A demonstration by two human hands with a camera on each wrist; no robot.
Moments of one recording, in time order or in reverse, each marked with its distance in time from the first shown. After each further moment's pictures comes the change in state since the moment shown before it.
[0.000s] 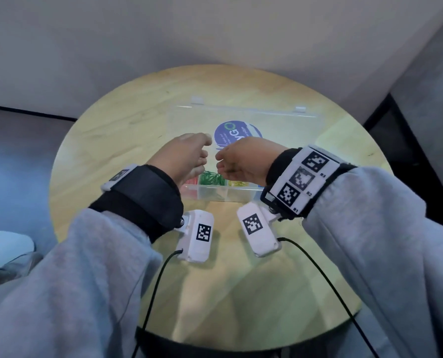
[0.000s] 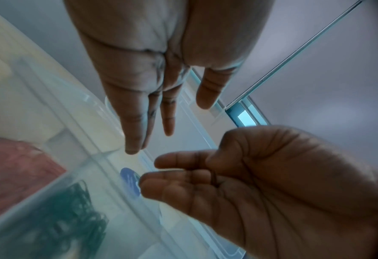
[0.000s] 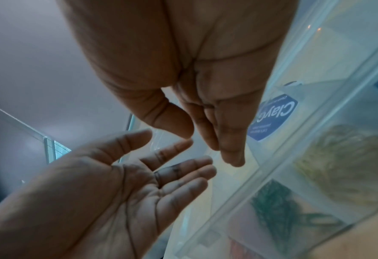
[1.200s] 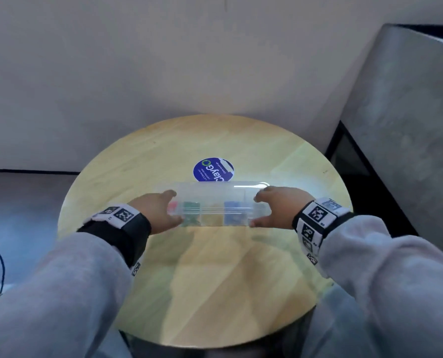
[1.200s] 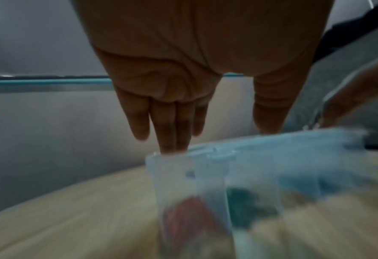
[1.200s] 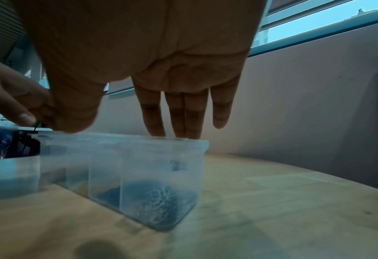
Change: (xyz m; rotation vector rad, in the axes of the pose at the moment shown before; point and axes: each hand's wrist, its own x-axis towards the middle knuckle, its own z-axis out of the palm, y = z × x) left_hand -0.045 -0.010 -0.020 1.480 -0.005 0.266; right_hand -0.083 0.070 -0.101 -1.306 0.259 -0.260
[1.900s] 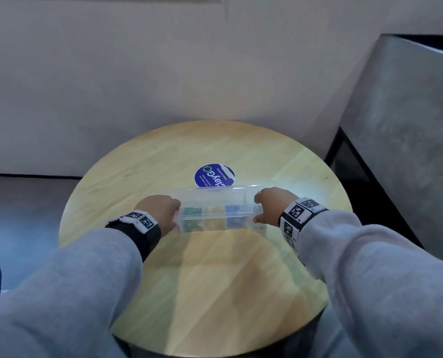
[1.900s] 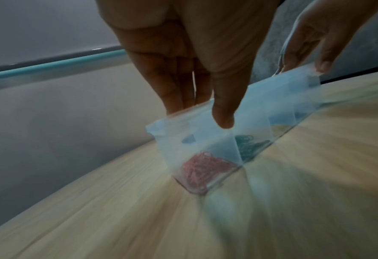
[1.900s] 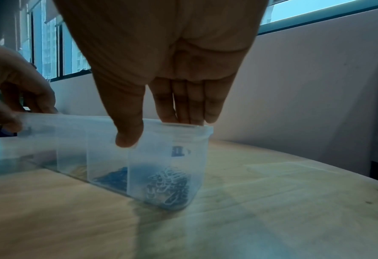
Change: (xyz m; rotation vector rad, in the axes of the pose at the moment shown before) left_hand 0.025 0.001 0.002 0.298 0.001 0.093; right_hand 0.033 -0.007 -0.002 -0.080 -0.040 0.050
